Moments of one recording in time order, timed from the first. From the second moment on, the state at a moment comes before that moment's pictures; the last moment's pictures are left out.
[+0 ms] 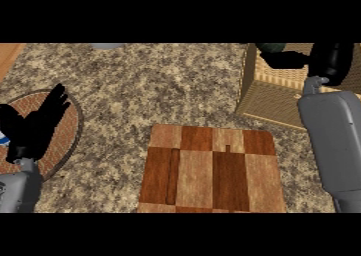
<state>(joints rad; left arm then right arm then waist) -0.21 0.25 0.18 -1.40 0.04 -0.08 0.22 -0.76 -0.23 -0.10 -1.24 0.82 -0.37 0.54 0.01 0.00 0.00</state>
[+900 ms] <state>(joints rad) -0.20 0.24 0.18 -1.42 0.03 -0.06 0.25 -0.67 -0.34 -0.44 -1.38 0.43 -0.41 0.41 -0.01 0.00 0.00</state>
